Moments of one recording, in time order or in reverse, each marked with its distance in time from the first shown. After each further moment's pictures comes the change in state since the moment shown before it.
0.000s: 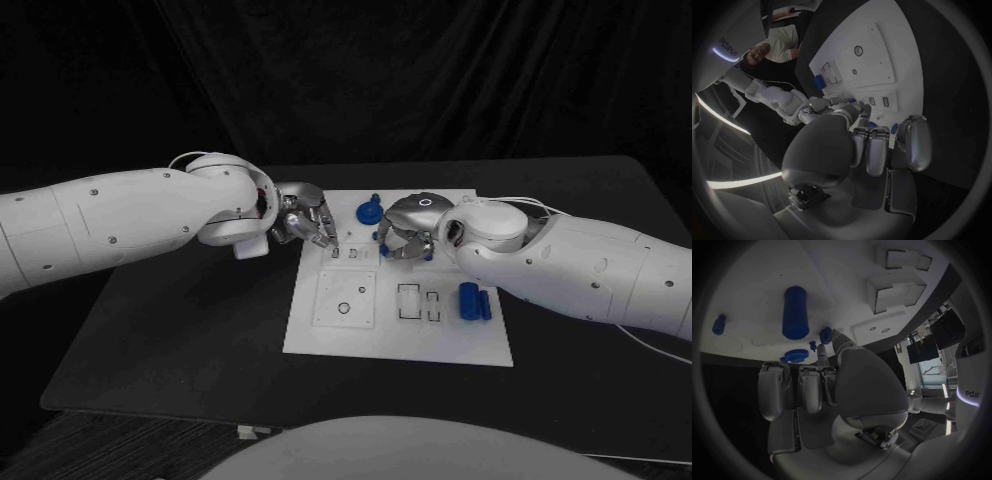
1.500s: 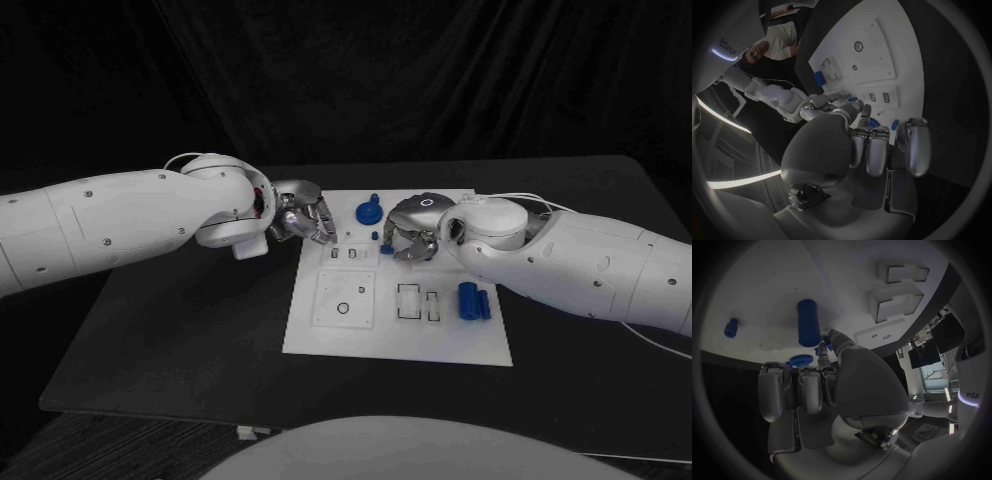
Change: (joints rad) left arm 0.000 -0.011 0.000 0.011 0.000 -0.041 0.004; left_hand -0.019 -0.018 0.003 -0.011 -0.010 0.000 0.000 -0.005 0.007 -0.003 -0.003 0.026 0.000 0.000 0.000 0.000 0.000 0.000 0.022 -0.007 0.044 0.000; right arm 0.010 -0.007 0.000 -0.002 -0.031 0.057 -0.014; right_hand 0.006 -0.018 0.012 -0.008 0.052 0.016 -0.015 0.030 -0.009 -0.001 -0.006 0.004 0.000 0.002 -0.005 0.001 0.000 0.000 -0.004 -0.004 0.020 0.000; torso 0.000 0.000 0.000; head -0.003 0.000
